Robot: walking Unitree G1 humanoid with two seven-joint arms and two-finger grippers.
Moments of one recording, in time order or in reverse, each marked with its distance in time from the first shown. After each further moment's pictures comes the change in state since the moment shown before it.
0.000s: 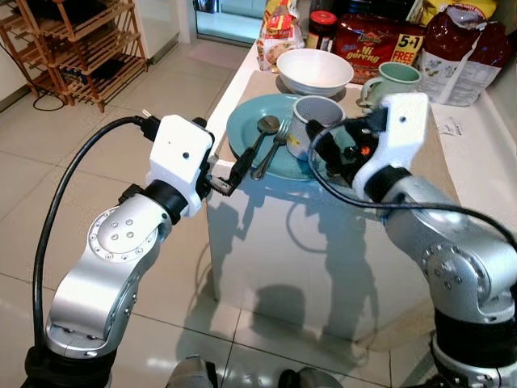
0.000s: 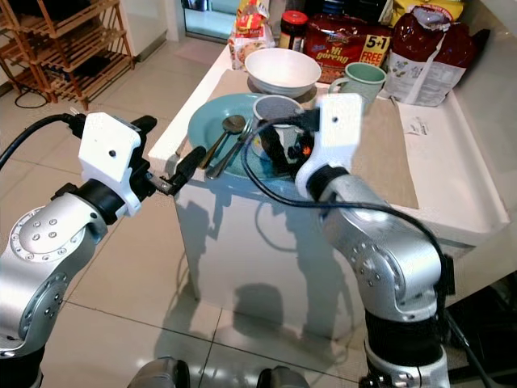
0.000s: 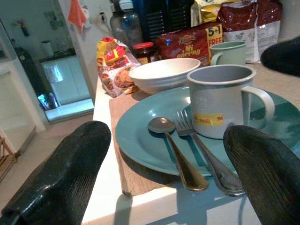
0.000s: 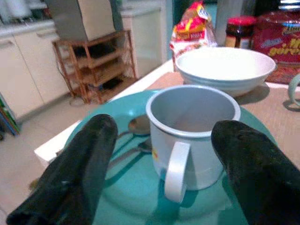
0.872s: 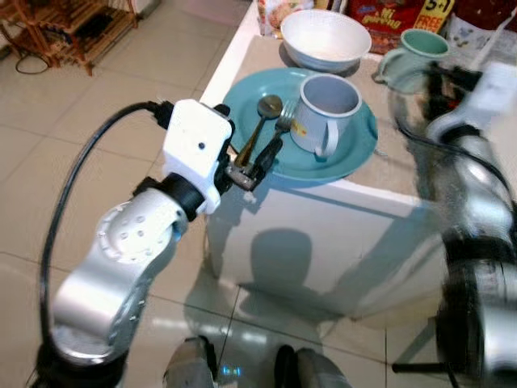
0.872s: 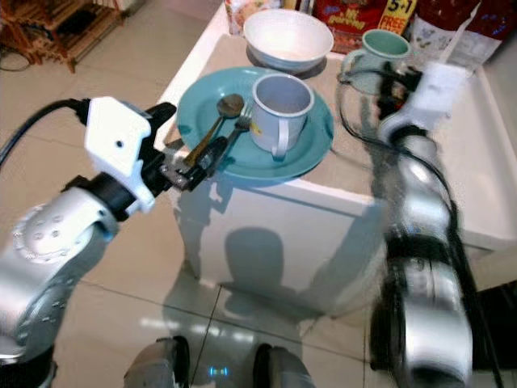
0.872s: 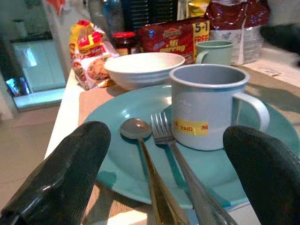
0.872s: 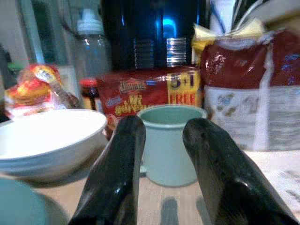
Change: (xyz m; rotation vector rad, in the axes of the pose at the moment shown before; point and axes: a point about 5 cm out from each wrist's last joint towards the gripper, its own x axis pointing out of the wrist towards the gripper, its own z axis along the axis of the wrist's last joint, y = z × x) left arm 0.004 -0.020 0.024 -0.061 -0.074 -0.050; right arm 0.018 -0.132 0.014 -0.076 -0.457 -0.351
